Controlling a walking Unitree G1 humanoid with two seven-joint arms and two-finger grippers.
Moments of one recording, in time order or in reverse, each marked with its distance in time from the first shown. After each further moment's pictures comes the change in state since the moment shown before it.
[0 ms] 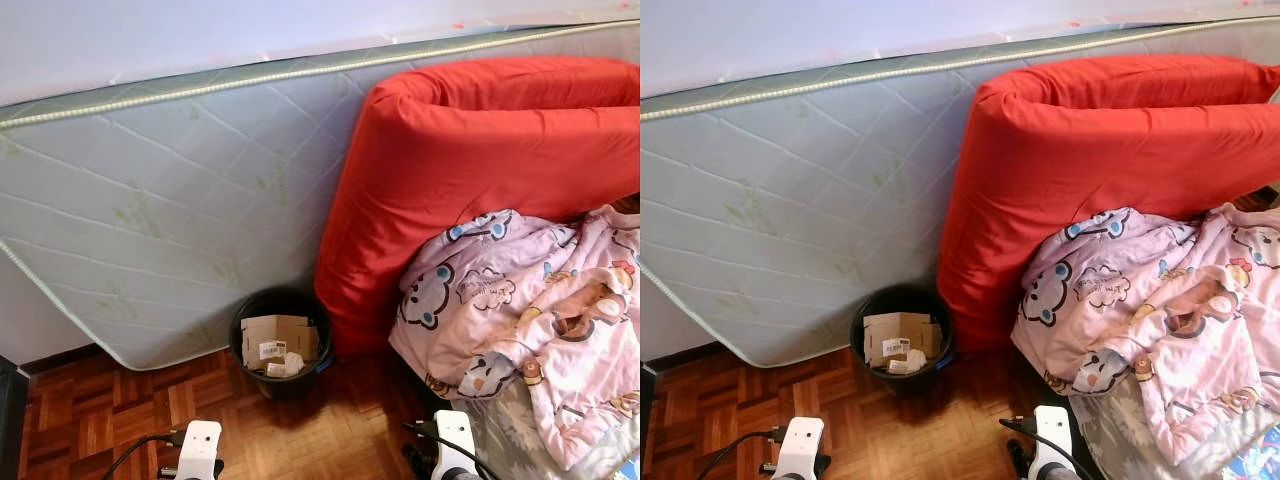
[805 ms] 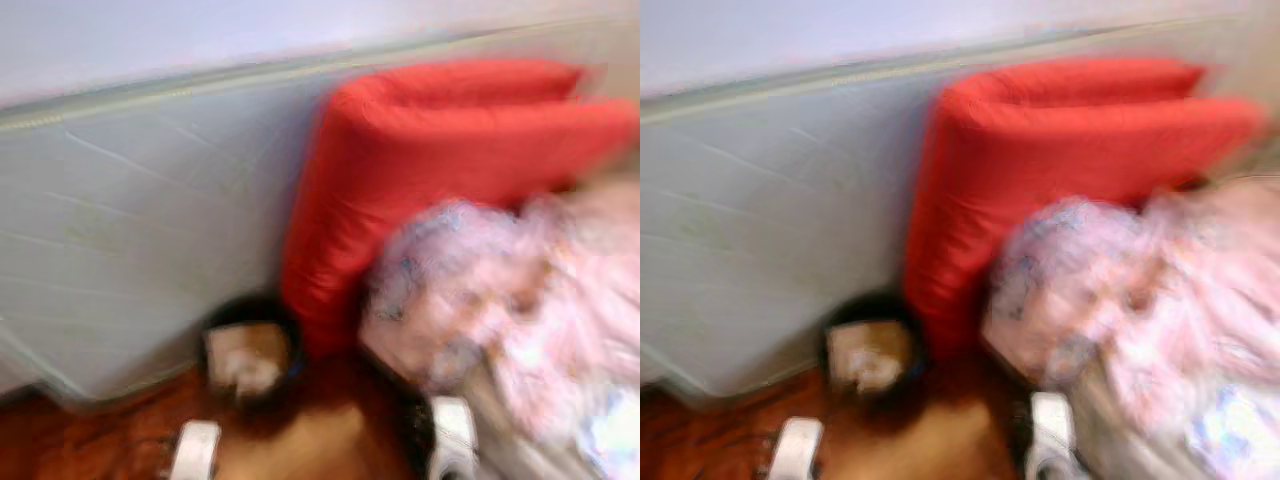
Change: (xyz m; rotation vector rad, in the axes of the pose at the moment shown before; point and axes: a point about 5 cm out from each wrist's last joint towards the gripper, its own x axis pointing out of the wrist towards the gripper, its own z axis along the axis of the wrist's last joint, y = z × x) left arm -0.003 0.004 -0.012 0.025 0.049 0.012; right arm 0.001 0.004 0.002 -0.005 -0.005 0.013
